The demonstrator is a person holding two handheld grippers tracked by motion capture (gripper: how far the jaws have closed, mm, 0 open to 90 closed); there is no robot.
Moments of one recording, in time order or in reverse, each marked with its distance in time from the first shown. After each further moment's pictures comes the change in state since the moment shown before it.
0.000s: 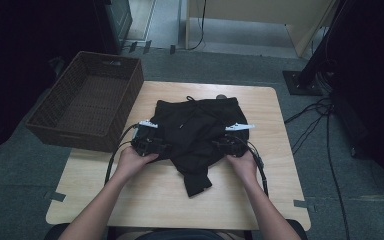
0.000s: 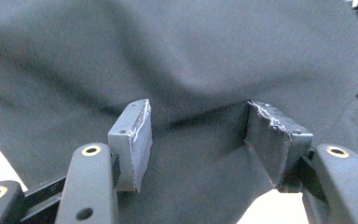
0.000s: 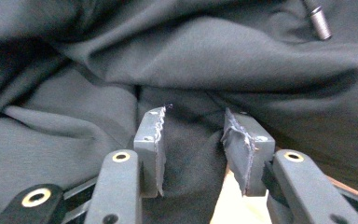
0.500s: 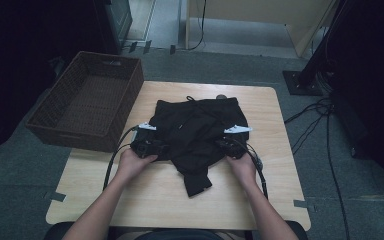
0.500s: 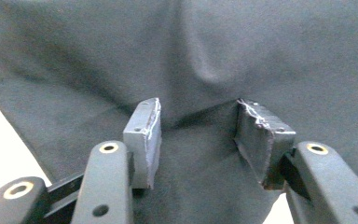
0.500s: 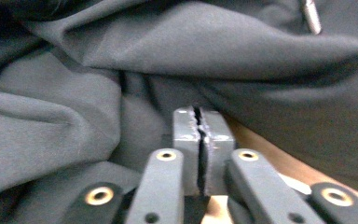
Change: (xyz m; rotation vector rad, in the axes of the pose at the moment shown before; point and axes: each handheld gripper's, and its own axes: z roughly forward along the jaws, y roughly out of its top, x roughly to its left) left arm 0.008 -0.007 0.007 -0.012 0.085 0.016; right arm 0.001 -0.007 0.003 -0.003 -0.053 -0.027
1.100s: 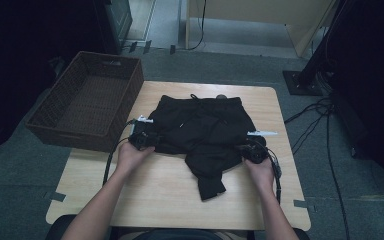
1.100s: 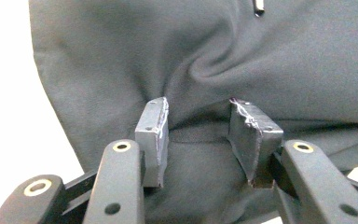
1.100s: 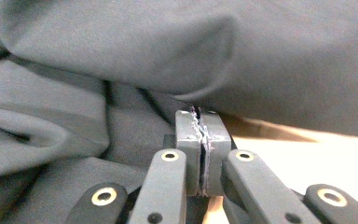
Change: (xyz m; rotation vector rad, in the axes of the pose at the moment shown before) left arm 0.022 0.014 0.004 -0.031 0.098 -0.052; right arm -0.045 -0.026 -0.042 0.037 -0.018 0.190
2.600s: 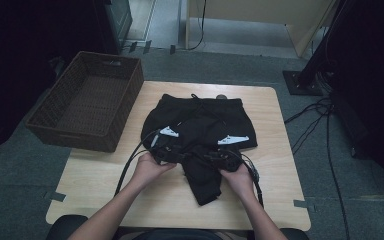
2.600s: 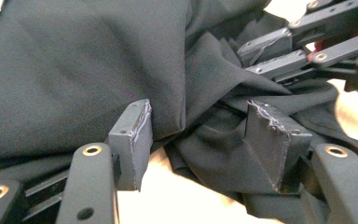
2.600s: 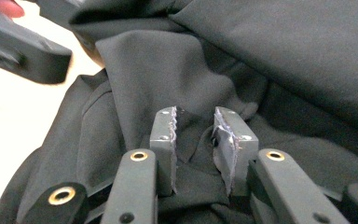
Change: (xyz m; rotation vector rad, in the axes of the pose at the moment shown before) left arm -0.097 -0.004 -0.008 0.042 -0.237 0.142; right arm 0.089 -0.005 0.018 0.014 0.188 -0.205
